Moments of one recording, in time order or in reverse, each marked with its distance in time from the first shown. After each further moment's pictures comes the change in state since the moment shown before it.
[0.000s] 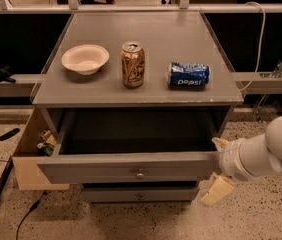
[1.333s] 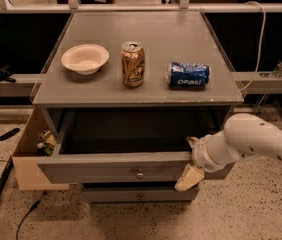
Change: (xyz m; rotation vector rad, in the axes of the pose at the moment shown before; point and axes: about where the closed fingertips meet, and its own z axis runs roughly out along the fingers) arm -0.014 -0.024 0.101 -0.091 -0.024 -0.054
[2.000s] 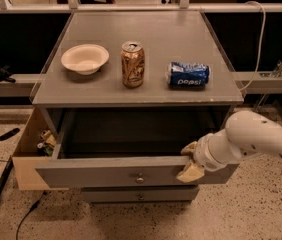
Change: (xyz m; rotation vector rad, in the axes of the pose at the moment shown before) arm -0.004 -0.003 -0.007 0.000 0.000 0.000
